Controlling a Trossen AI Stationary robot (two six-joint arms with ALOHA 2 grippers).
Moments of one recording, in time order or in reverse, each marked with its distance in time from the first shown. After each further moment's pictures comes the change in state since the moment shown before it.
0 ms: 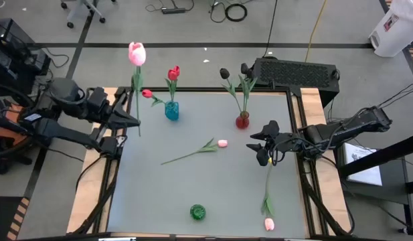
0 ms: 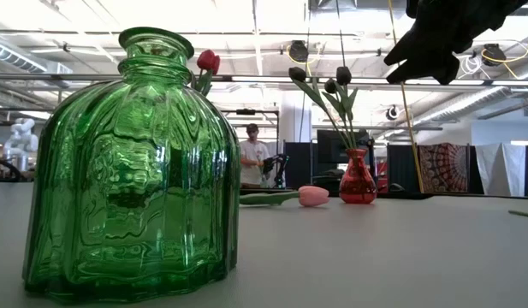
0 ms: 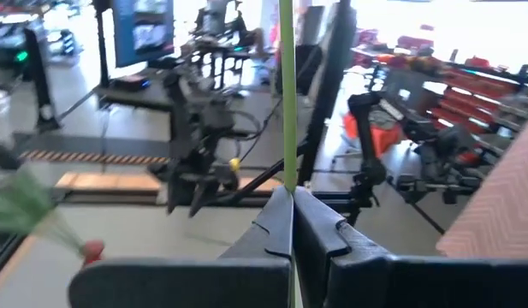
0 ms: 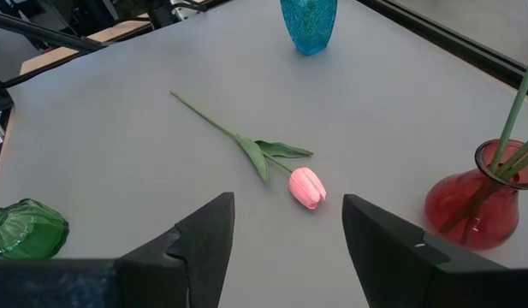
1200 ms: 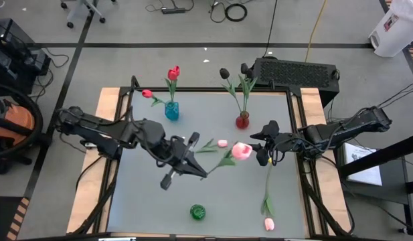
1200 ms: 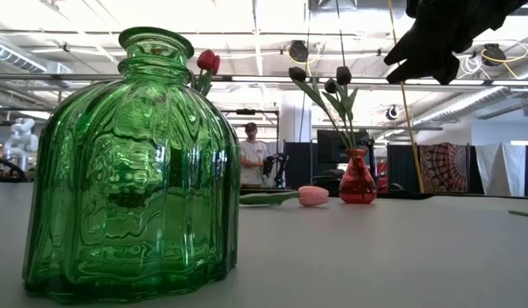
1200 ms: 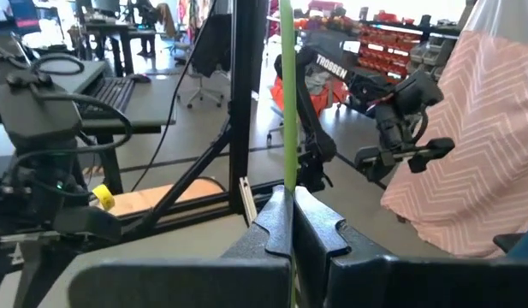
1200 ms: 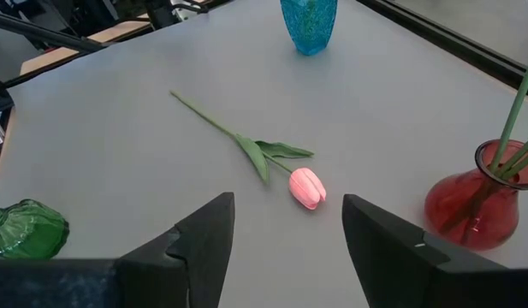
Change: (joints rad) left arm -0.217 0.576 -0.002 0.559 0.061 0.083; right arm 0.000 0.000 0.000 0.000 0.000 0.000
